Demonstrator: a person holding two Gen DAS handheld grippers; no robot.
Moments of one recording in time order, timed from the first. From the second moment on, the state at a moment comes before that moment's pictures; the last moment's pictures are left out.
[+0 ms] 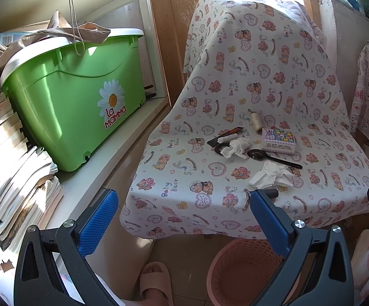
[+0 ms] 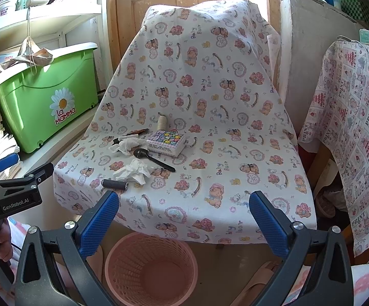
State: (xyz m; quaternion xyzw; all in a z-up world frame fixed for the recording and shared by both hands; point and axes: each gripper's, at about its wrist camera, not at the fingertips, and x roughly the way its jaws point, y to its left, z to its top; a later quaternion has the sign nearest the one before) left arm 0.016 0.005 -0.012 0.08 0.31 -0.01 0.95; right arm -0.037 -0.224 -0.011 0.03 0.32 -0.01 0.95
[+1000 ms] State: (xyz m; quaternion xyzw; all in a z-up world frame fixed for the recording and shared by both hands) left arm 0.018 -0.002 -0.019 0.09 0.32 0.00 0.94; right arm -0.033 -0.223 -0.020 0.01 0.35 -0.02 0.94
